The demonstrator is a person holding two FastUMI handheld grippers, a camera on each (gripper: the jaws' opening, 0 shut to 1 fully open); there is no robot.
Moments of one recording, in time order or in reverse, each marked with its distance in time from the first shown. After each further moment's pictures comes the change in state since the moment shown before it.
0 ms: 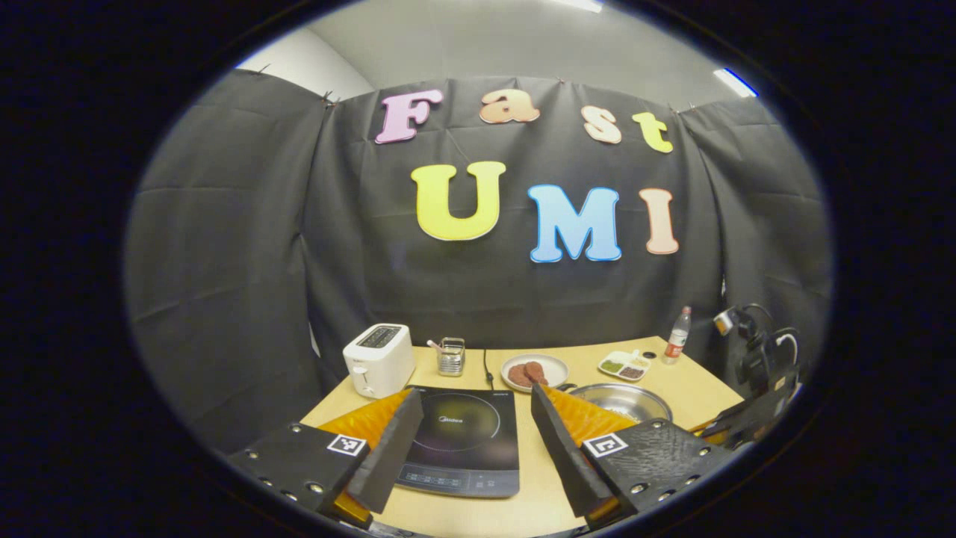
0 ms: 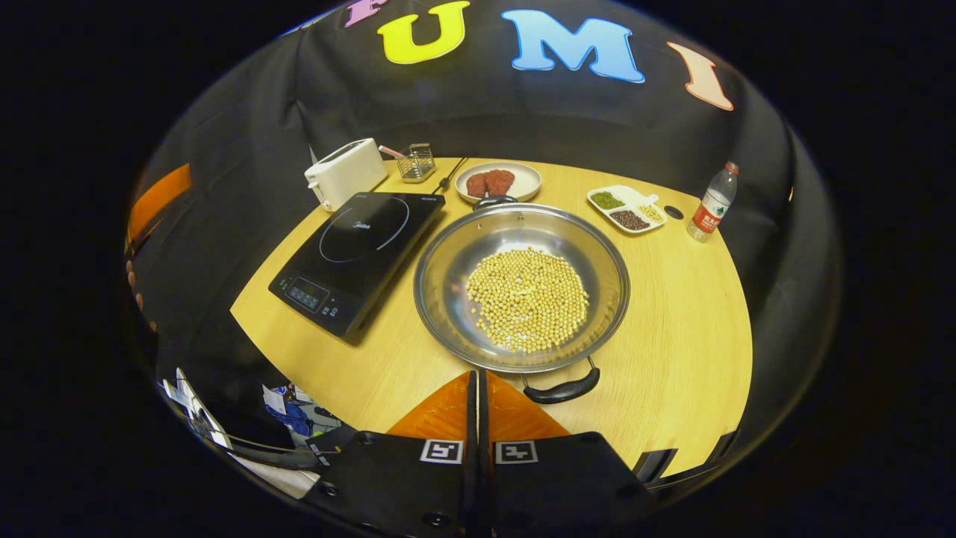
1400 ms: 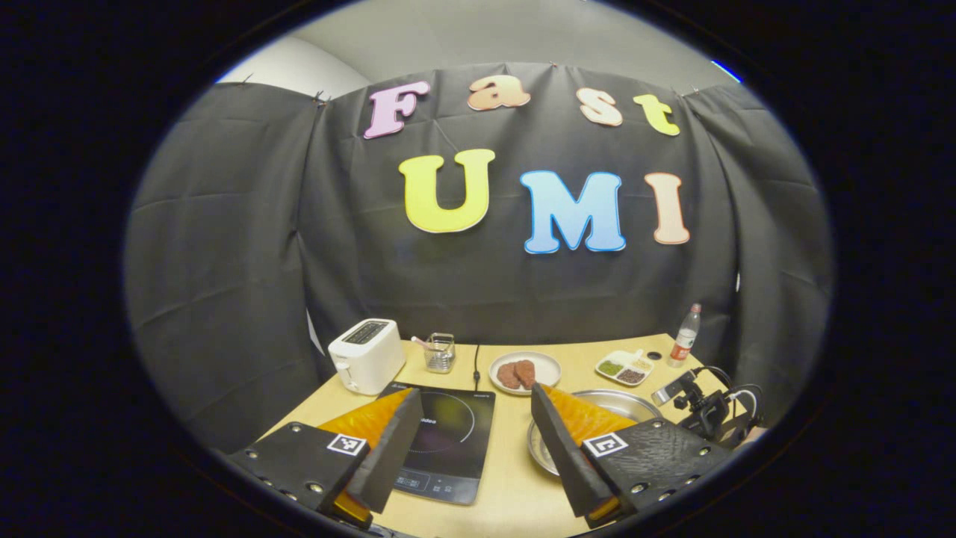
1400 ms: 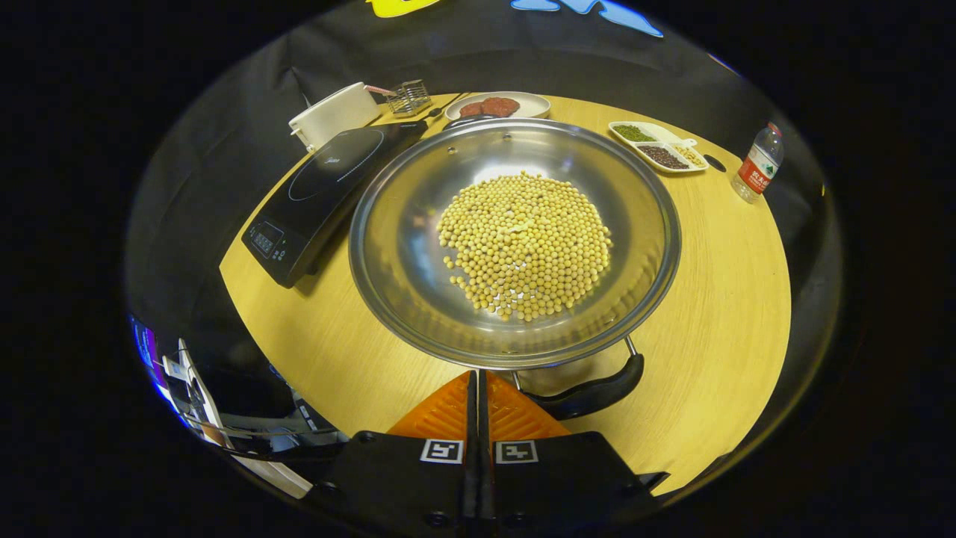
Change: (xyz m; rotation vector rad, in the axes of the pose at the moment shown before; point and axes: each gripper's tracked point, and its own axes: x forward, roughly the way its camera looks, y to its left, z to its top) left arm 0.043 -0.077 0.004 0.018 0.048 0.060; right arm 0.070 -0.049 -0.042 -0.052 0.210 0.068
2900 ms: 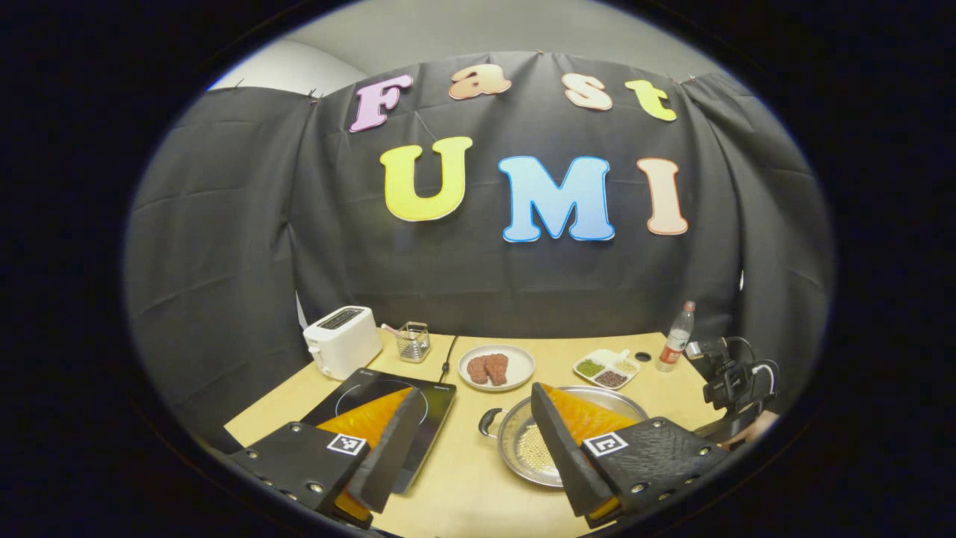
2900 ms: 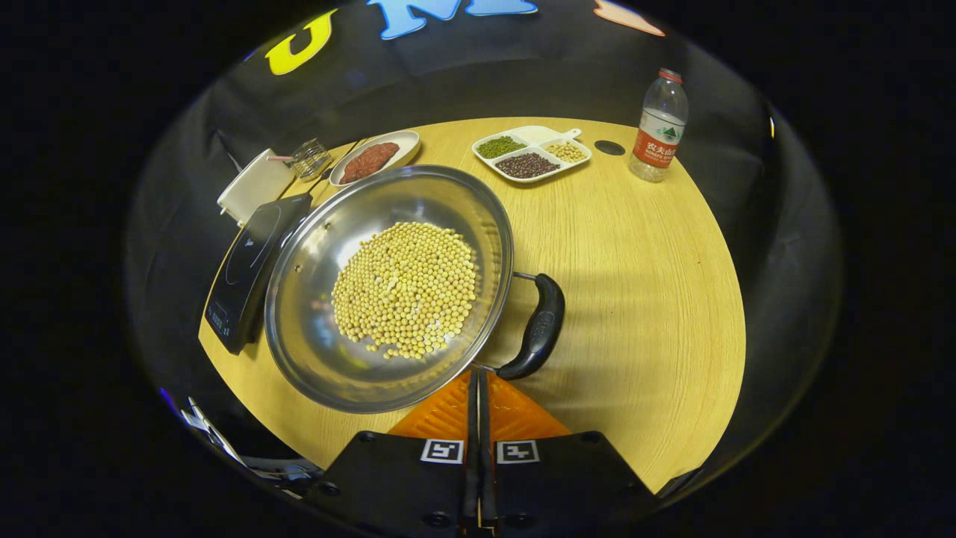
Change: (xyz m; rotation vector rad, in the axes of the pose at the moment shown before) left arm 0.022 -0.105 -0.011 -0.036 0.032 0.046; right arm -0.018 -0.144 0.038 0.241 -0.119 -0.085
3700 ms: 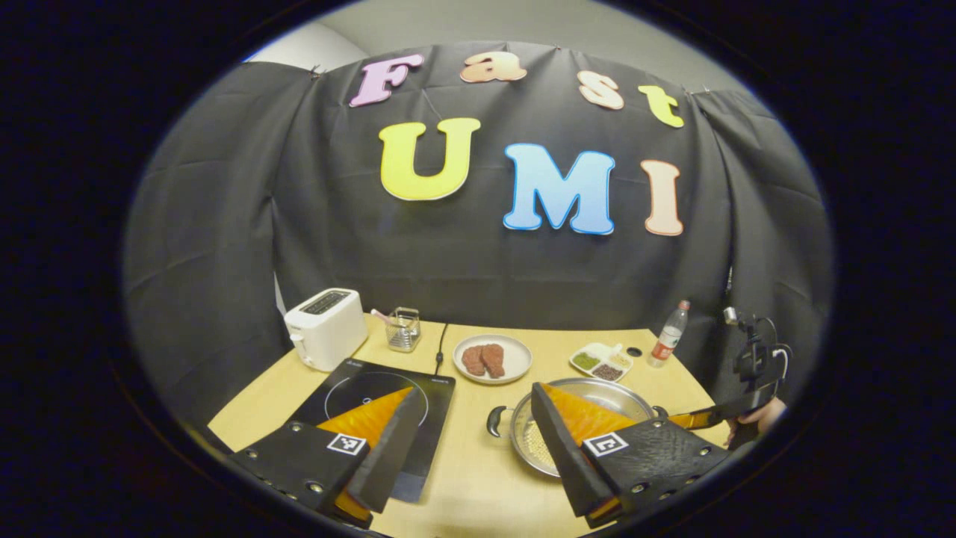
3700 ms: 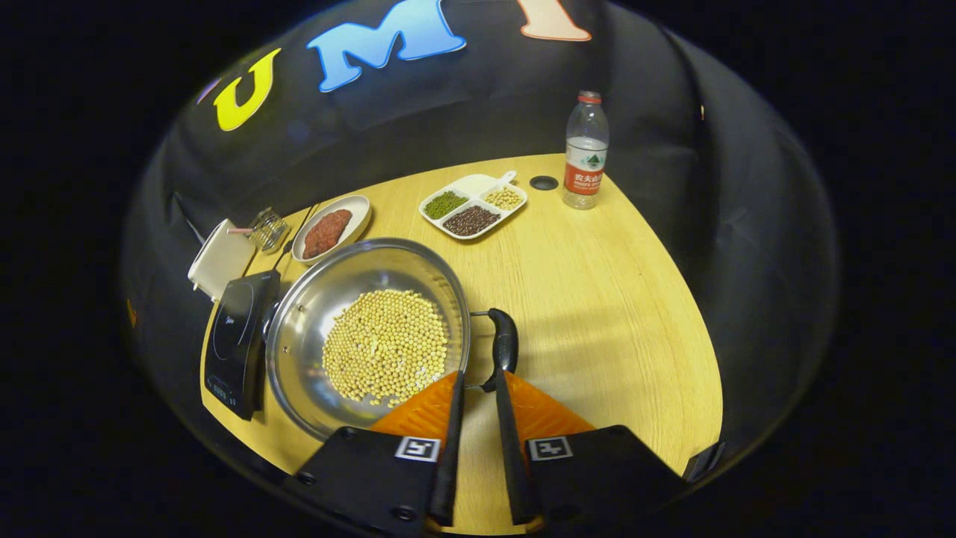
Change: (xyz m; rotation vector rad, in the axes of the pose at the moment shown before) left arm 0.042 0.057 -0.029 -0.056 0.087 -0.135; right arm -0.036 -0.014 0.039 0.213 -0.190 -0.151
